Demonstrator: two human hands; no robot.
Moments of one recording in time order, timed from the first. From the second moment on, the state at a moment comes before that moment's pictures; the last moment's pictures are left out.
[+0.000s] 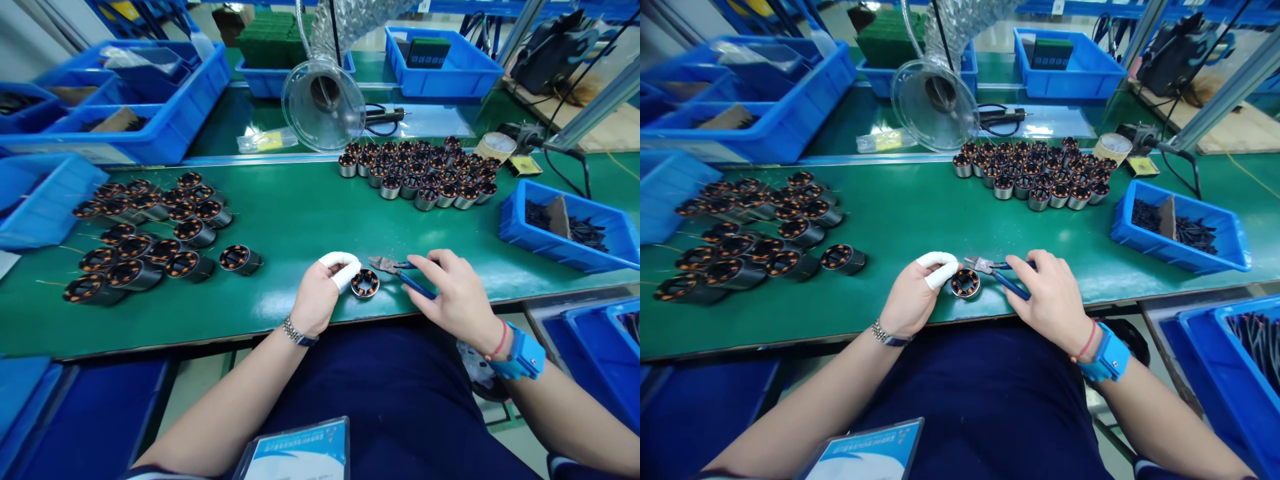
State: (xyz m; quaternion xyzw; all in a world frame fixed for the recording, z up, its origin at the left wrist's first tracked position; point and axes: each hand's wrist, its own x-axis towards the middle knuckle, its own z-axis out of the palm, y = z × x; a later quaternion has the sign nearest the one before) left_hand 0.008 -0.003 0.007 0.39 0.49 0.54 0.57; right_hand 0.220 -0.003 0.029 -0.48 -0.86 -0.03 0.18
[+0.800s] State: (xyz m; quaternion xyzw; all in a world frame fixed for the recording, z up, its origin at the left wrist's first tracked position) left_hand 0.008 -0.002 0.006 0.40 0.48 0.54 0.56; right_hand 0.205 -0.005 0.031 -0.47 -0.86 -0.01 0.17
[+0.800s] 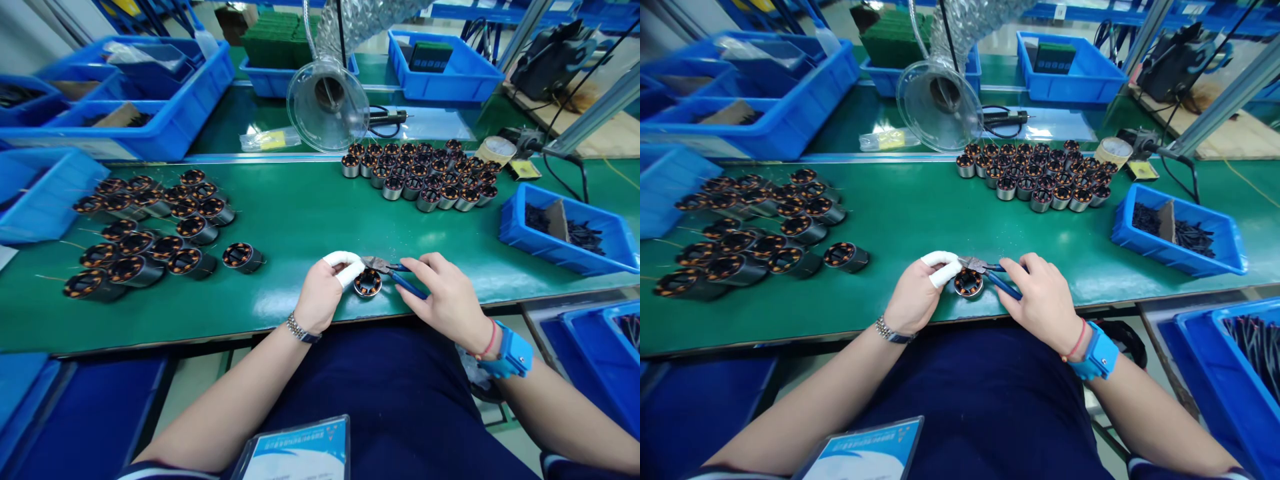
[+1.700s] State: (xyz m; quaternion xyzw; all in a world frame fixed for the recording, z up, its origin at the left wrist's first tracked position) left_hand -0.002 -0.014 0.009 0.39 0.51 0.53 0.56; right_hand 0.206 -0.008 0.030 -0.44 -0.88 0.01 0.19
